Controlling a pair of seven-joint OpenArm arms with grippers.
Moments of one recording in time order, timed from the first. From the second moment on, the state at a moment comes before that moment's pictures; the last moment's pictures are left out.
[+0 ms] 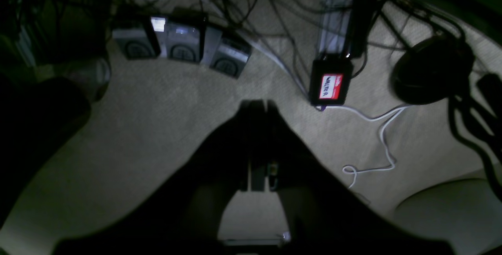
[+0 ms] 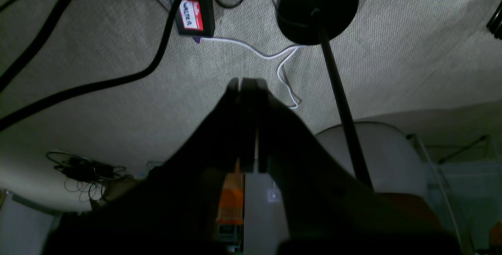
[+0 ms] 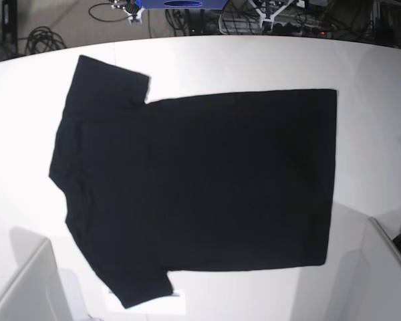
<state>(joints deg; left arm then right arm) 10.9 -2.9 1.0 12.4 -0.2 0.8 4.7 -8.1 0.5 -0.7 10.3 -2.0 0.7 -15.2</state>
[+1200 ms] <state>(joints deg) 55.1 -13.7 0.7 76.2 -4.4 -5.8 3.8 -47.7 -2.5 18.7 92.4 0.6 0.7 -39.3</state>
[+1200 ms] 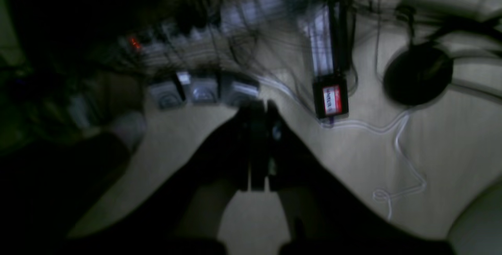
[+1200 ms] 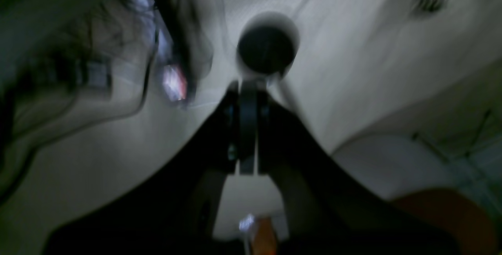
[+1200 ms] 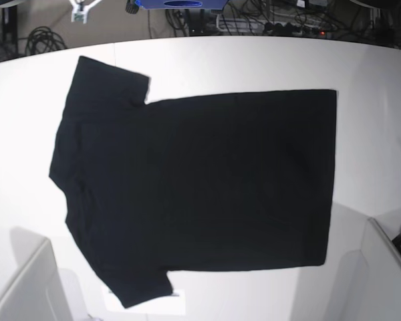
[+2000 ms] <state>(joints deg) 62.7 -11.9 -22.4 107.4 -25.1 -5.8 5.3 -18.6 -2.2 57.7 107.0 42.3 26.5 -71.2</state>
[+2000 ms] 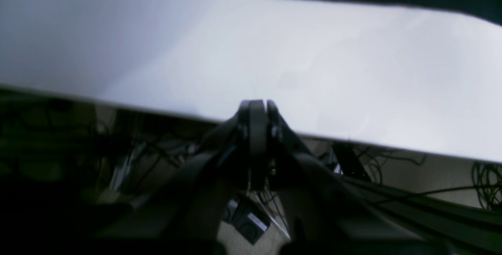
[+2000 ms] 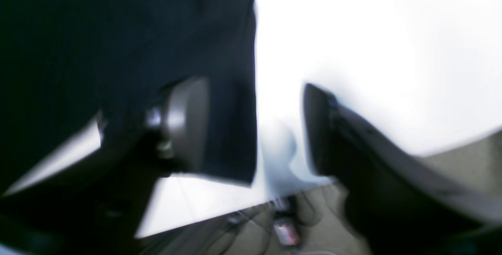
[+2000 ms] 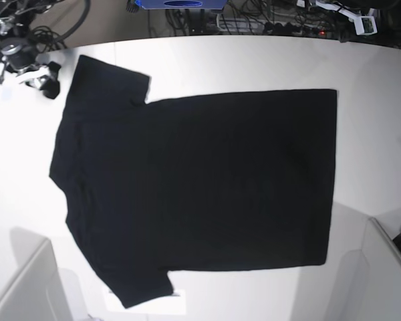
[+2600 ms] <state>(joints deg) 53.8 -13.3 -29.3 106.6 -49.6 -14.7 15.5 -11.2 4.4 57.8 81.6 46.6 33.8 -73.7</state>
